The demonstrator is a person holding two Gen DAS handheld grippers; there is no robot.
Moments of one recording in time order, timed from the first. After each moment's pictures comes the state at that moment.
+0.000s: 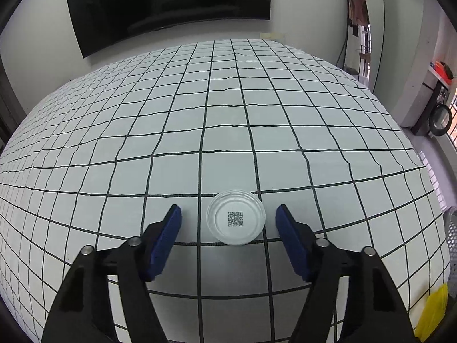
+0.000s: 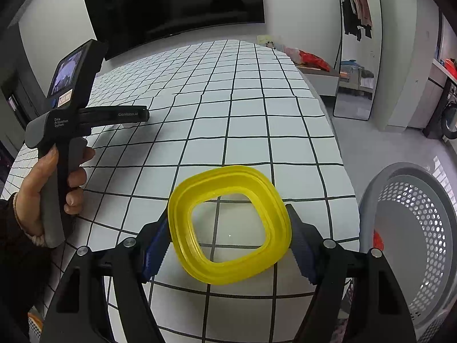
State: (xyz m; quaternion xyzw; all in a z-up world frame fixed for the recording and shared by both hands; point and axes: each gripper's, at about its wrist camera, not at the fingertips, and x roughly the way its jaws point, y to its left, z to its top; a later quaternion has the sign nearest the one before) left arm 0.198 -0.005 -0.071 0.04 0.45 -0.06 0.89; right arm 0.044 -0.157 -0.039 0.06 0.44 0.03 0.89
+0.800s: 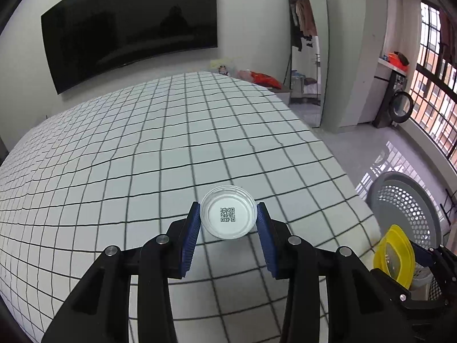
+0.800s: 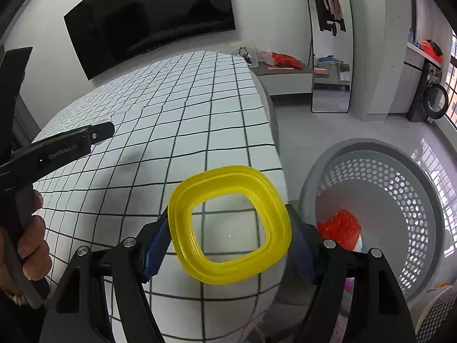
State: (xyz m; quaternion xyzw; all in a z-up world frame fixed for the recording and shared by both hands) left arm 0.066 -0.090 -0.016 0.07 0.38 -0.15 0.91; right arm -0.015 -0.221 -0.026 0.09 0.42 -0.03 0.90
